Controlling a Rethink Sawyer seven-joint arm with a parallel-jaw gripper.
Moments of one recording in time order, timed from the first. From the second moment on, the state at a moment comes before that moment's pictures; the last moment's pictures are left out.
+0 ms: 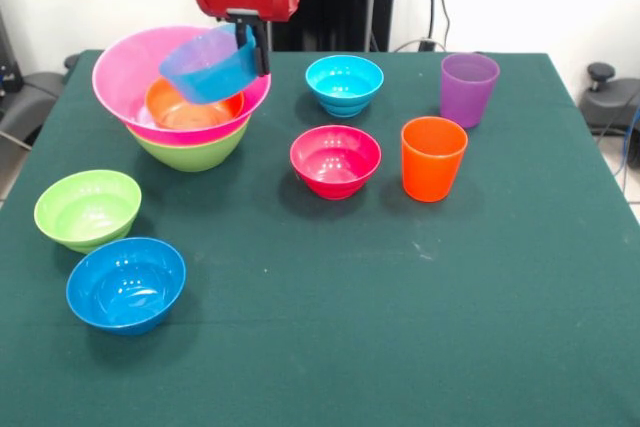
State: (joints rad) arm -0.71 -0.80 0.30 1.98 -0.25 0.39 1.81
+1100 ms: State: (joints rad) arm -0.78 -0.74 0.32 1.99 -0.30 0.33 1.81
